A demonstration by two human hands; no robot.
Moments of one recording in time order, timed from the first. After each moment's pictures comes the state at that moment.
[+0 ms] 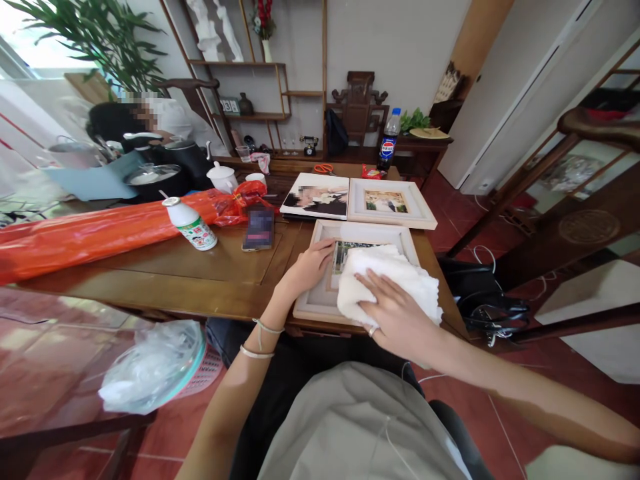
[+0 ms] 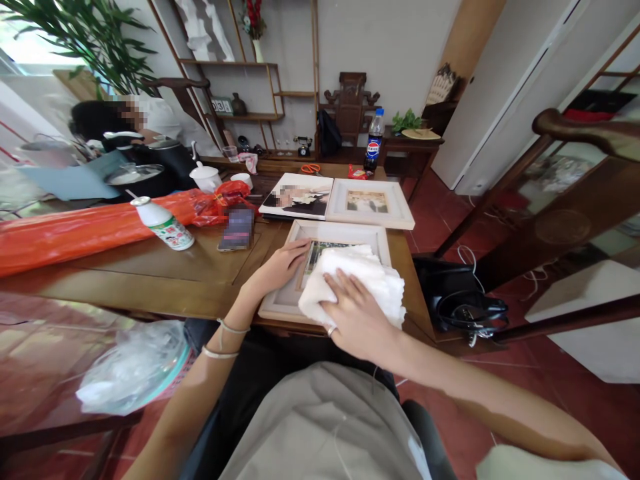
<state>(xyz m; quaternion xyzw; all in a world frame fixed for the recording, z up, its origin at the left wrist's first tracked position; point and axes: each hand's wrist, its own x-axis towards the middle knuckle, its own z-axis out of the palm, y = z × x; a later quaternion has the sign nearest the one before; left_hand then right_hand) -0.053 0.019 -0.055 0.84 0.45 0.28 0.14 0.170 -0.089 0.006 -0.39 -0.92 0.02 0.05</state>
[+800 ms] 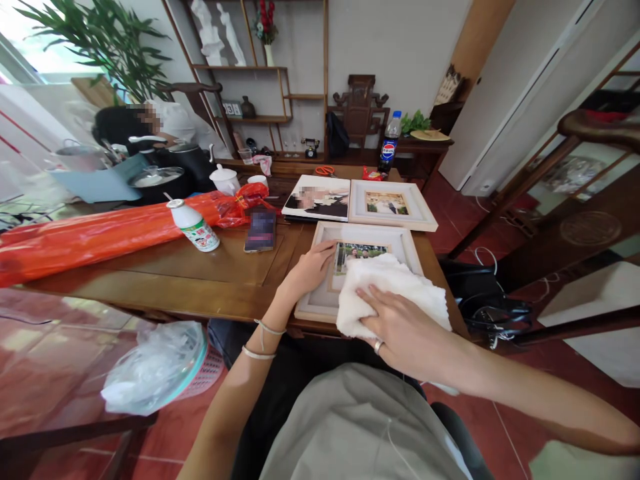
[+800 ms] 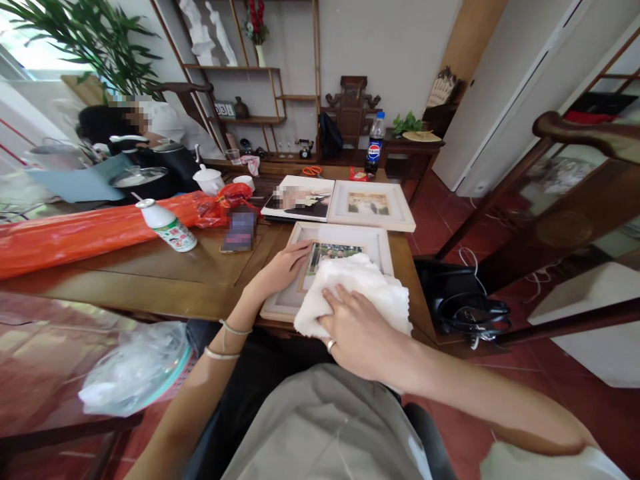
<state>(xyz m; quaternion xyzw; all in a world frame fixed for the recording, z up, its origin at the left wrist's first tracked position) -0.053 0.017 -0.056 0.84 0.45 0.28 0.13 0.162 -0.105 0.032 -0.37 -0.93 0.08 -0.02</state>
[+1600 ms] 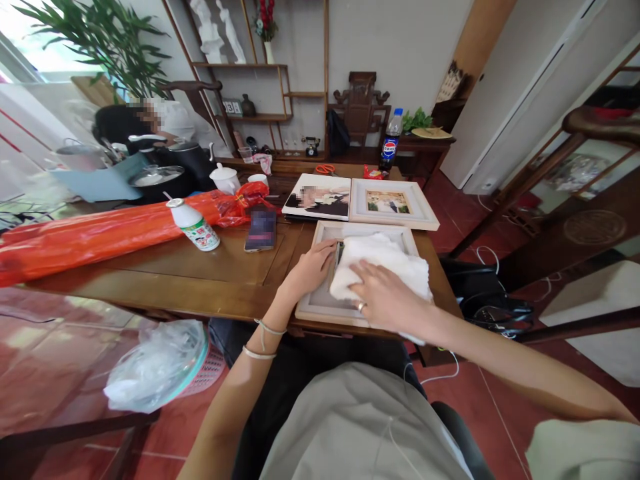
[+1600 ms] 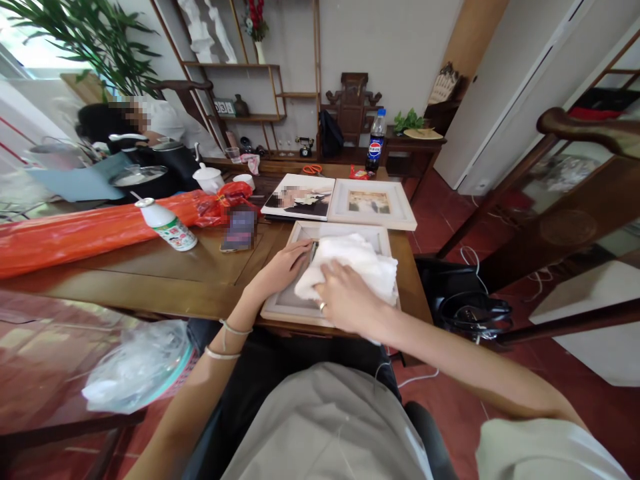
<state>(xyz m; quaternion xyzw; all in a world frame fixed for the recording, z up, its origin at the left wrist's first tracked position) -0.052 0.017 -0.058 0.83 0.45 0.29 0.13 0.150 -0.056 0.015 -0.36 -0.93 -0.04 0.02</state>
